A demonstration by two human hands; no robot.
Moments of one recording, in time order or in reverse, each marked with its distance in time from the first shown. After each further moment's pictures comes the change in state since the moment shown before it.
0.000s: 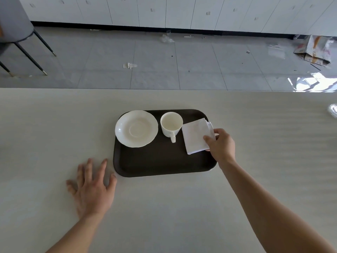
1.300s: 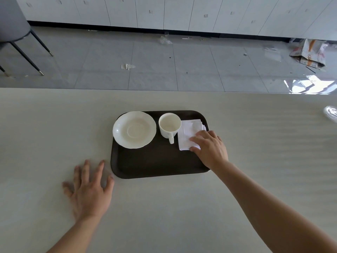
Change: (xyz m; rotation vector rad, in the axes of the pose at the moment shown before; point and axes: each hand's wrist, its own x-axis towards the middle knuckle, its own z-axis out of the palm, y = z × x) left_hand -0.002 0.005 -0.008 0.019 -0.034 -0.002; right_hand 0.001 0.010 0.015 -0.688 -0.124 -0.619
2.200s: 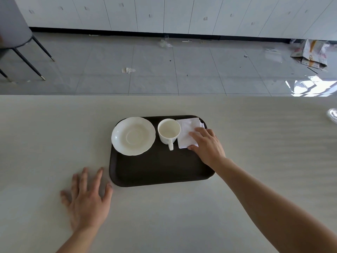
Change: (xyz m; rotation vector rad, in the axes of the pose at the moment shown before) left_hand 0.001 -0.002 0.003 0.007 0.002 -0.007; right_hand 0.031 0.006 0.001 0.067 -0.038 -0.019
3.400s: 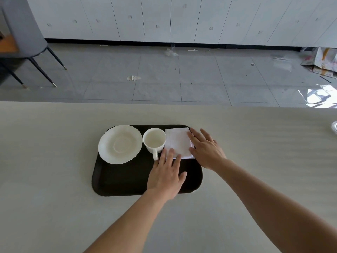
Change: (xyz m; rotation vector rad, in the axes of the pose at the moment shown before) left_hand -0.005 0.264 0.012 0.124 -0.297 0.632; right_hand 0.027 0.066 -0.008 -0.067 -0.153 -0.119
